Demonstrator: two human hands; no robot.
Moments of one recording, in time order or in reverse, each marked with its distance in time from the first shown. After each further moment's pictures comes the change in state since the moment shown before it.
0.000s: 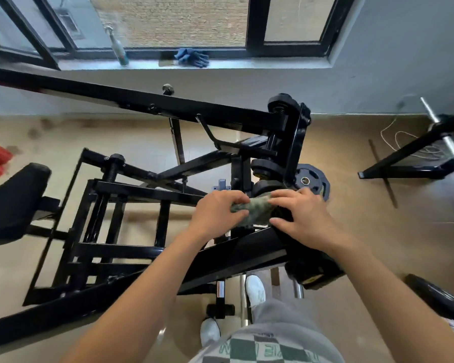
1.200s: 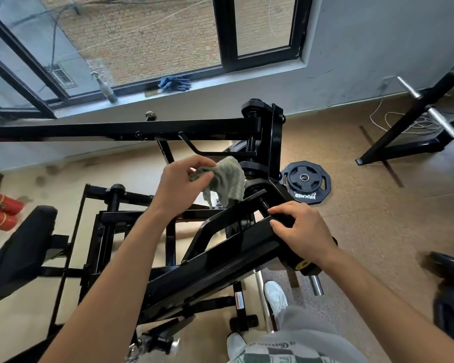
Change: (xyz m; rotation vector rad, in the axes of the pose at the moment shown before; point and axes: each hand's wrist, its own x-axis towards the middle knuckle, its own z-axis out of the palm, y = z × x) left_hand 0.005 0.018 -0.081 -0.257 0.276 0.197; right_hand -0.052 -0.002 0.029 0.475 0.321 0.225
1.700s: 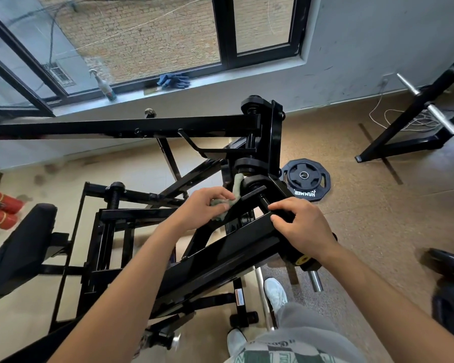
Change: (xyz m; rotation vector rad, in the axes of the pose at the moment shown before) left_hand -0.016 -0.040 0.040 0.014 -0.508 -0.156; right_hand 0.000 0.003 0.000 0.009 0.037 -0.024
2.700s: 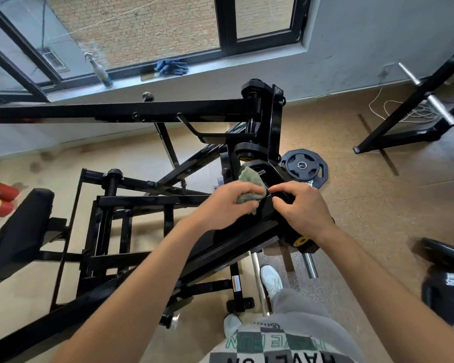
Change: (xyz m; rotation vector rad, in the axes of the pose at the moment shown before) left_hand -0.022 0.046 0.042 0.014 -0.057 0.176; right_hand -0.003 -0.007 0.001 0.006 0.032 0.038
